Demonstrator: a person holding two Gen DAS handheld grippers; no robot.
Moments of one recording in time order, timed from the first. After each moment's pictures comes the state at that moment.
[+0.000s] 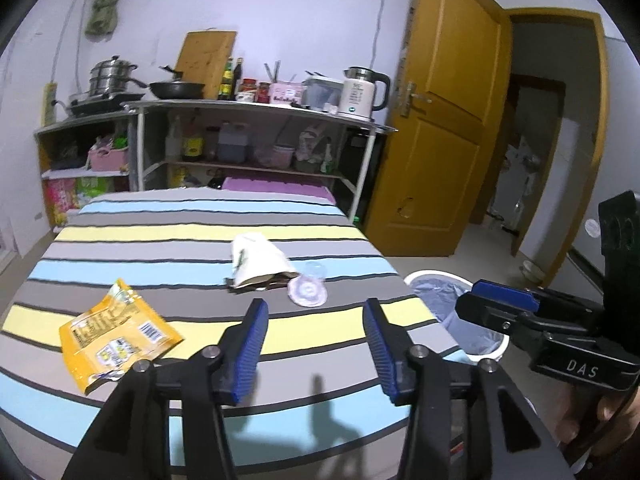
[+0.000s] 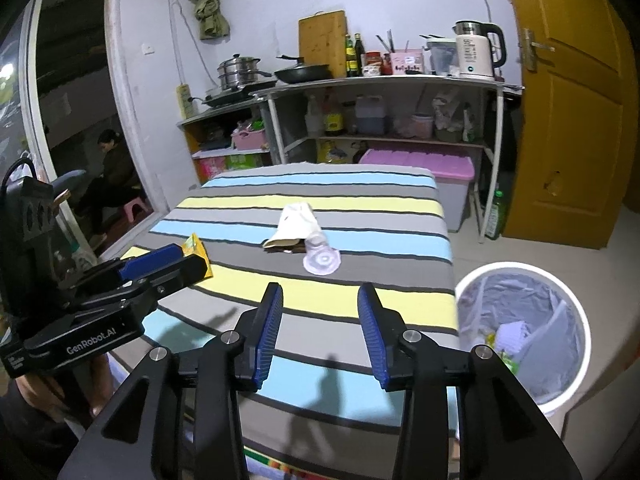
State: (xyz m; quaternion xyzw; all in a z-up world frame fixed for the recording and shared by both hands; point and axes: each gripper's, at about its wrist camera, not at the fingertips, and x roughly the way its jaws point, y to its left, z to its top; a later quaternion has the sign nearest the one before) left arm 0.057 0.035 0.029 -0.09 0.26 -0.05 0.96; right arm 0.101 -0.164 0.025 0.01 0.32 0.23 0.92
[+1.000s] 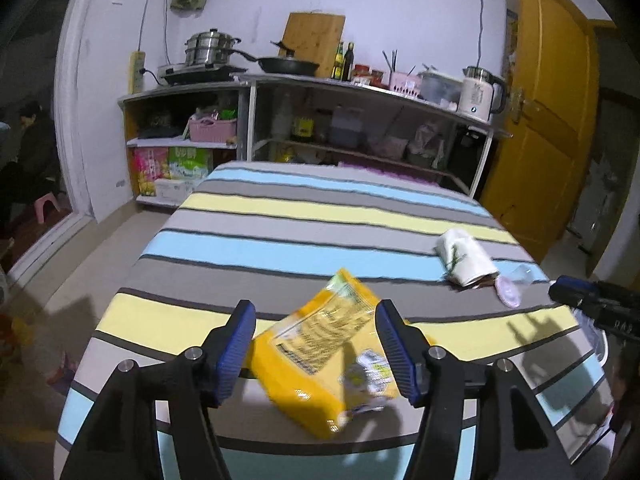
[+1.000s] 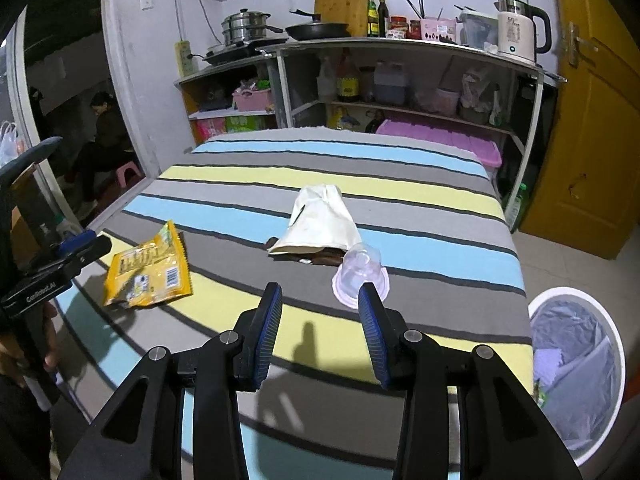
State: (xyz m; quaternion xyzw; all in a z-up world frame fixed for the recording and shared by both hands) left arm 0.069 0.216 -0.018 -0.10 0.30 0.10 0.94; right arm 0.188 -0.079 -0.017 -0.03 0.37 0.23 0.90
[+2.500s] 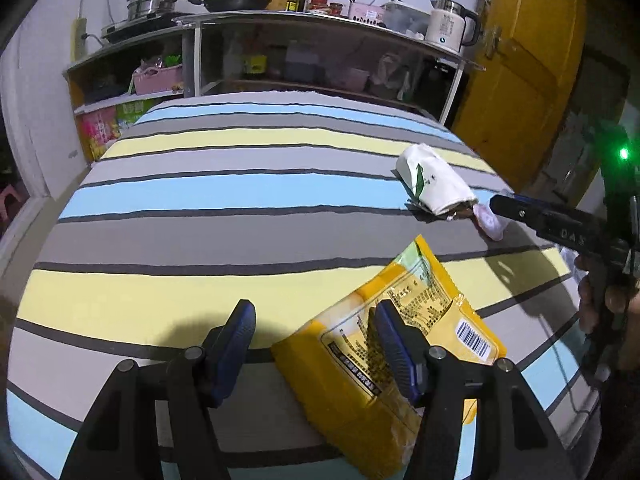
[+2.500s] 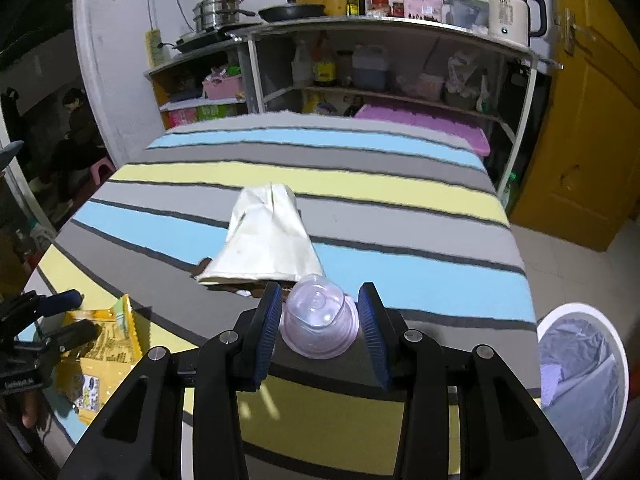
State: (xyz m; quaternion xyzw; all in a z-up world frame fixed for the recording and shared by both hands) left arm 0.113 0.172 -0.057 -0.08 0.41 0.03 0.91; right arm 0.254 -0.076 -0.045 -0.03 0.40 0.19 0.90
